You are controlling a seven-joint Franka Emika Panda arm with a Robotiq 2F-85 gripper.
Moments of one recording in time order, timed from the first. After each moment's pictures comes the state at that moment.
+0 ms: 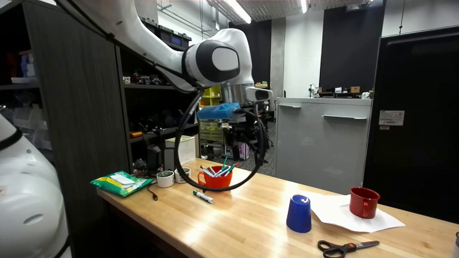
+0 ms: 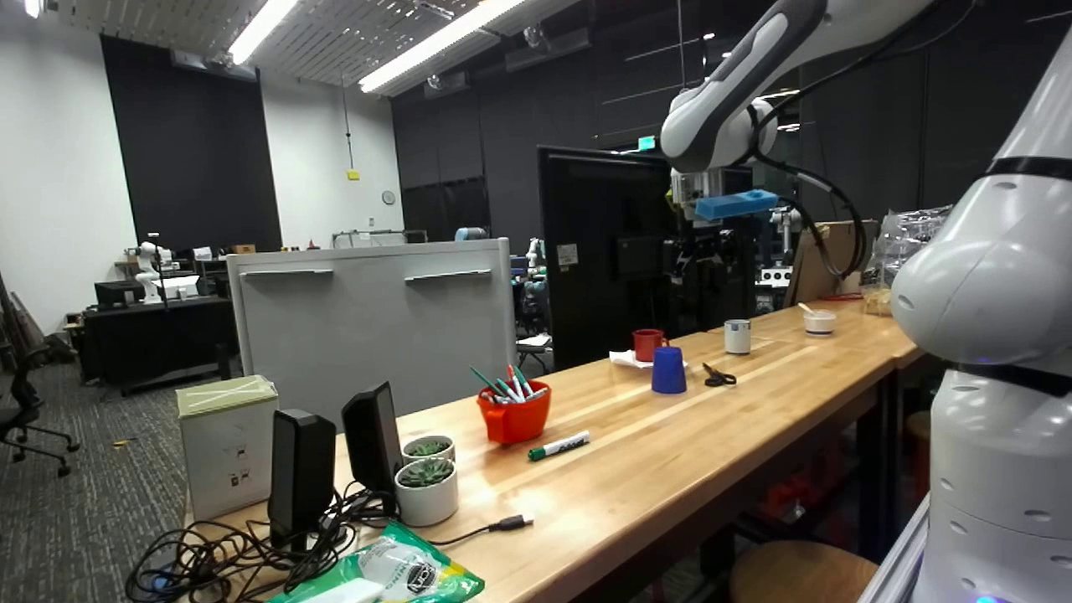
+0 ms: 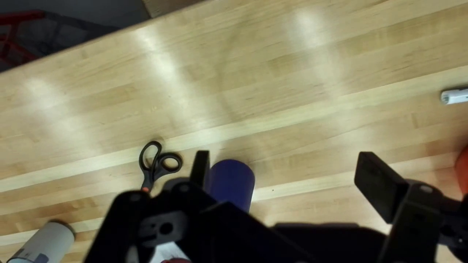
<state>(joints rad) -0.21 -0.40 -0.16 -2.43 -0.20 2.14 0.07</state>
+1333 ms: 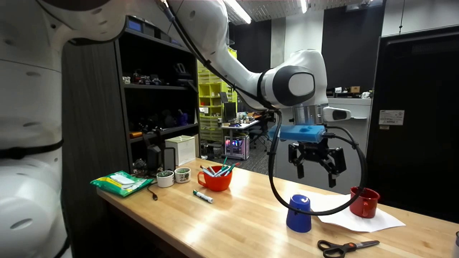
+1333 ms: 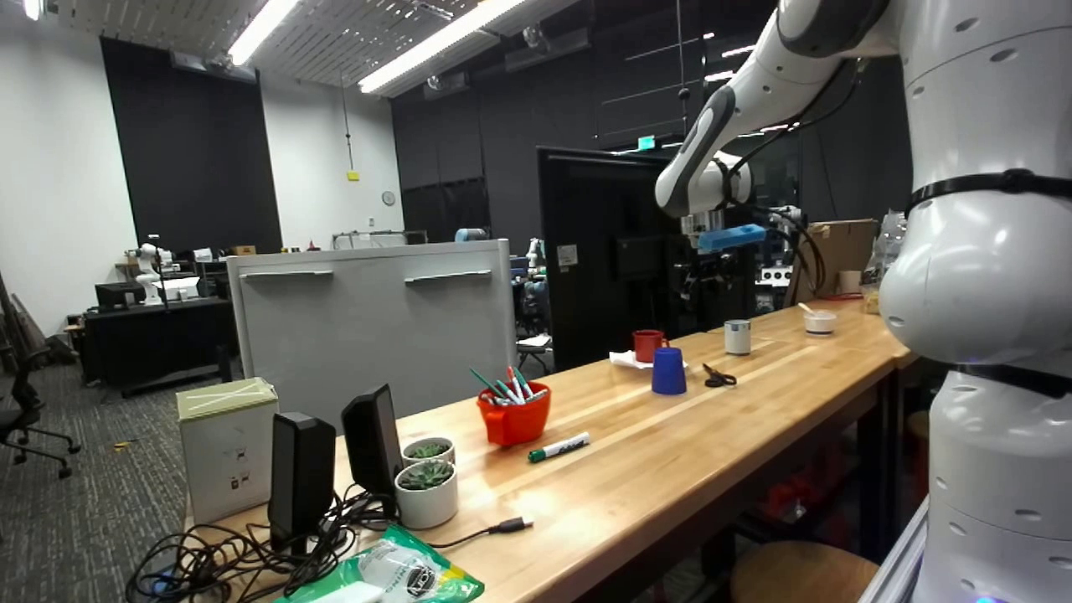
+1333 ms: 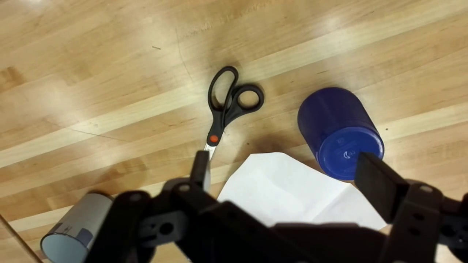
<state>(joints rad) -0.30 0.11 -0.31 -2.00 -0.08 2.25 -0.15</state>
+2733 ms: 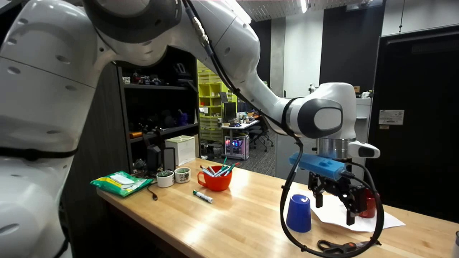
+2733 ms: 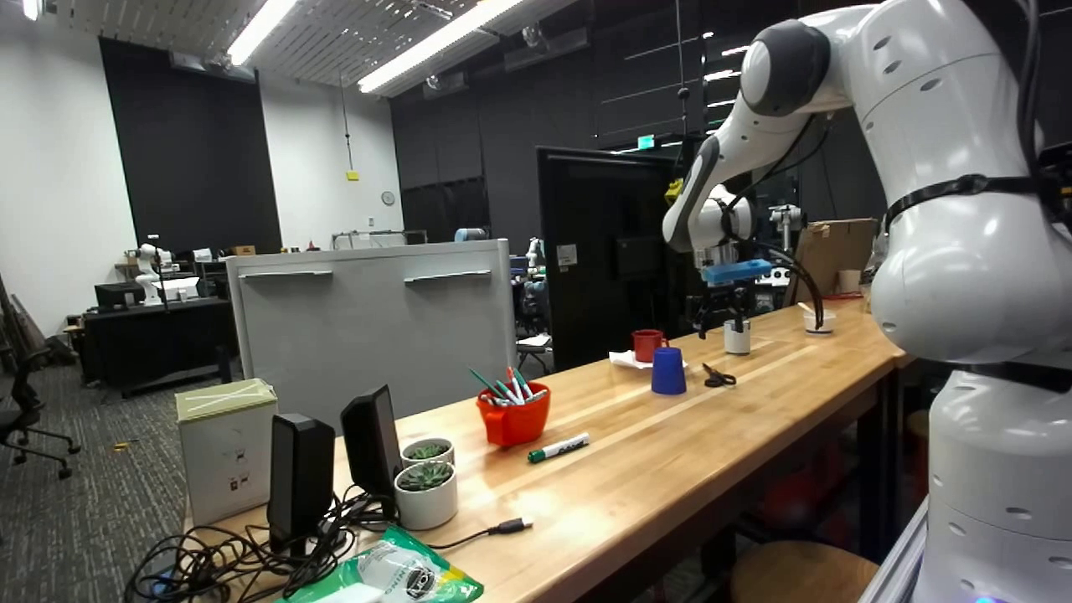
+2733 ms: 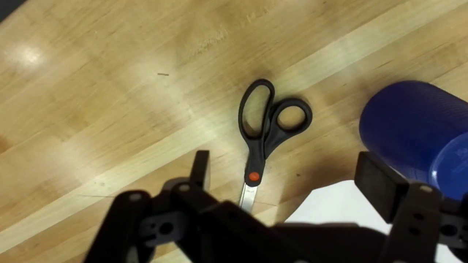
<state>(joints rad) -0.38 0.36 -0.31 -1.87 0.03 2.25 -0.10</state>
